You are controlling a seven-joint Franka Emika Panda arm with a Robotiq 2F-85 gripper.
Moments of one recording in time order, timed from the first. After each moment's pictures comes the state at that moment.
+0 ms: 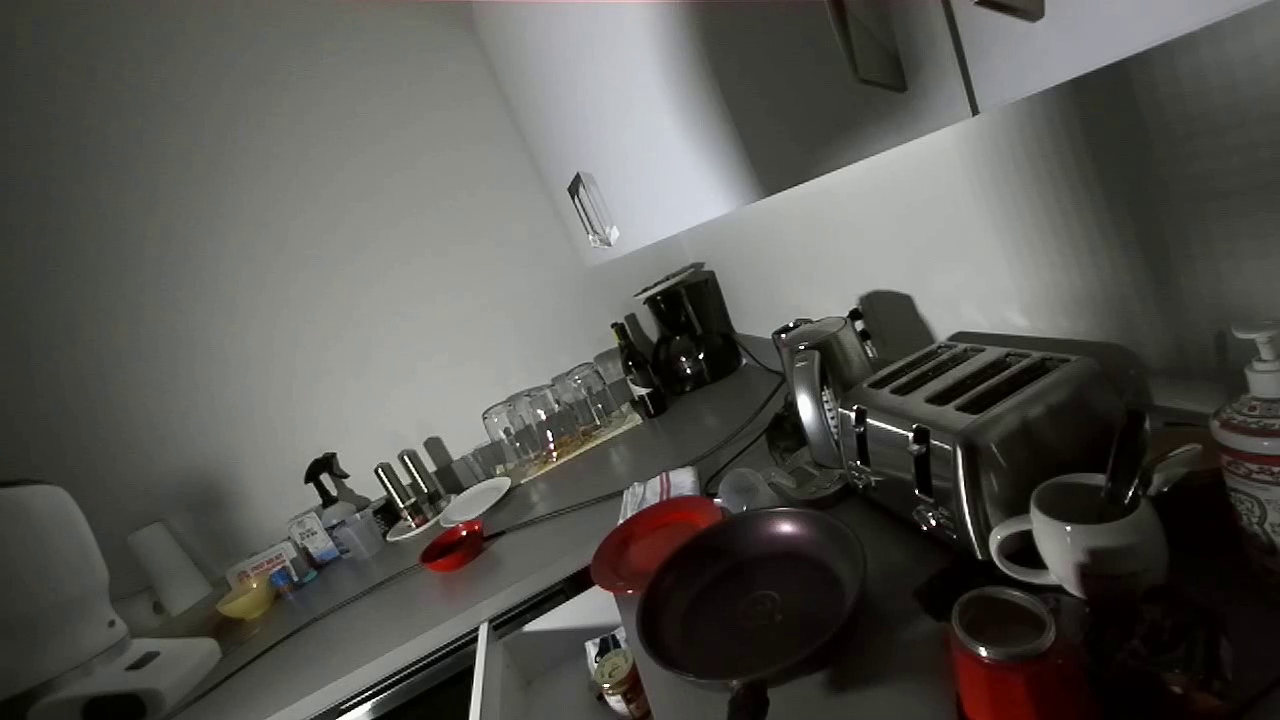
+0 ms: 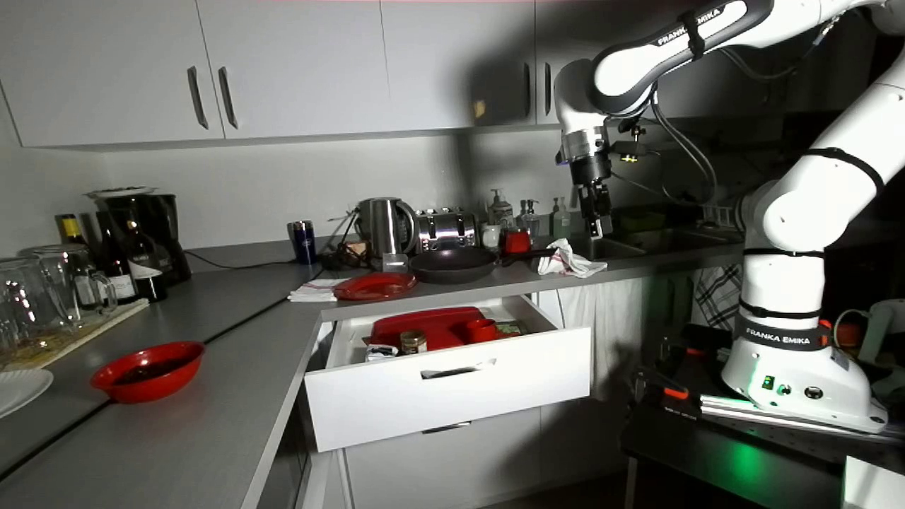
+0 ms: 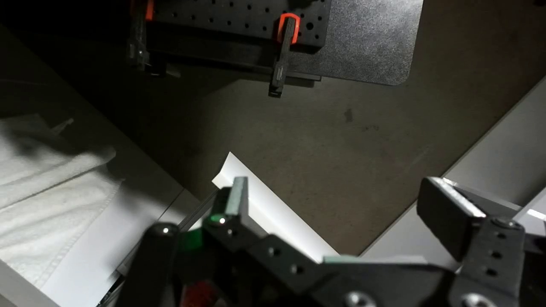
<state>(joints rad) 0.13 -0.63 0.11 -2.59 0.11 1.77 0.05</state>
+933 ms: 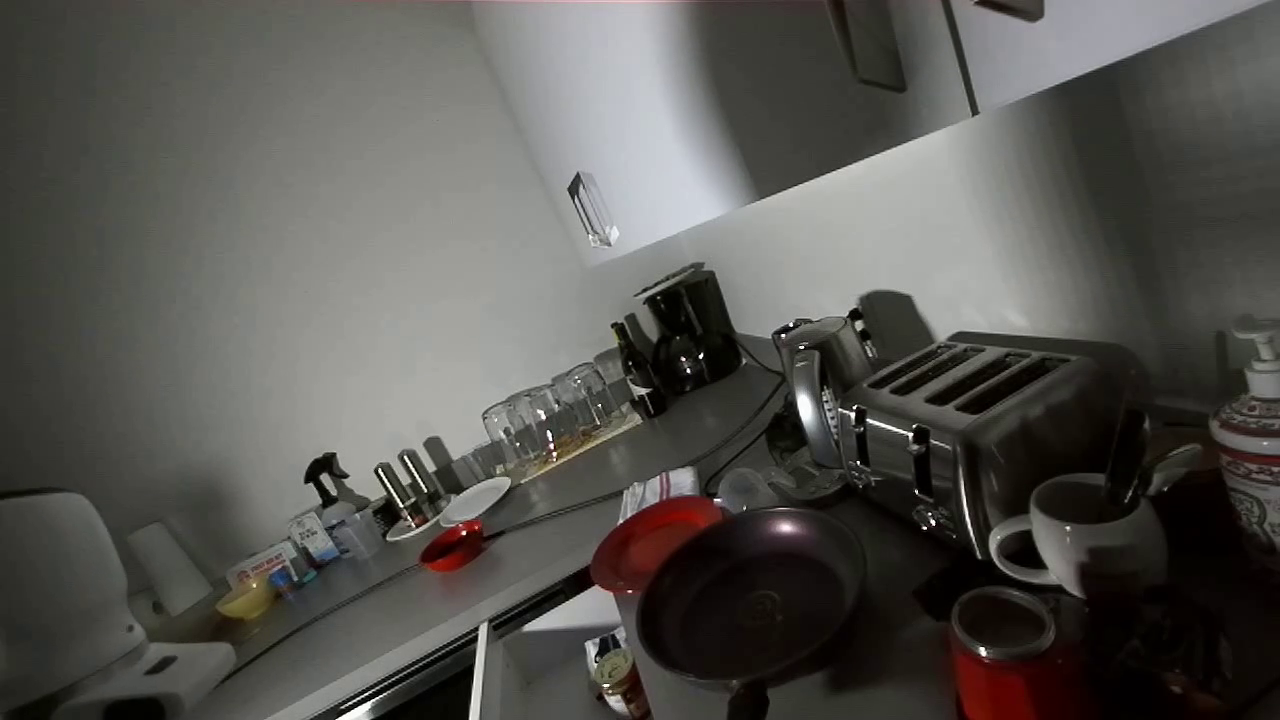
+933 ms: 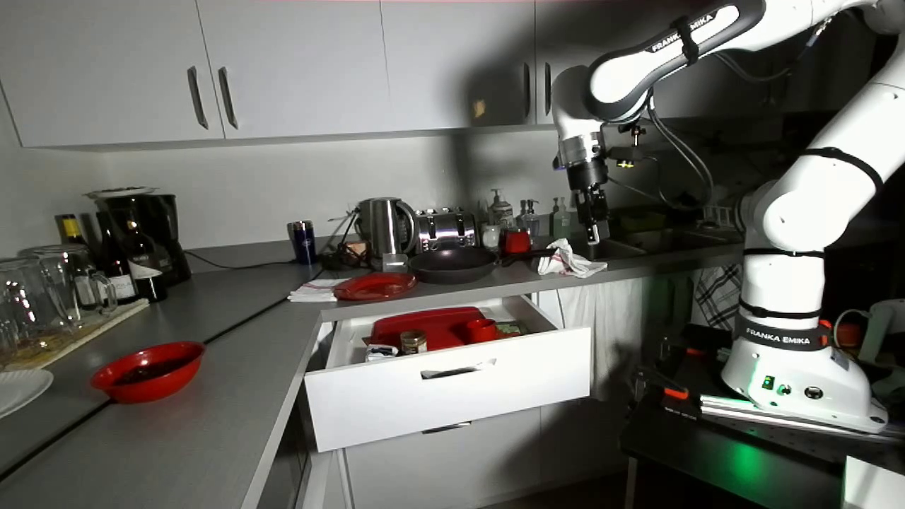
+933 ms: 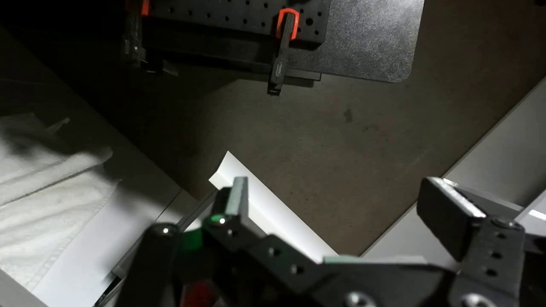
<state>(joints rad) 0.13 -0.60 0.11 -2.59 0.11 1.80 0.05</state>
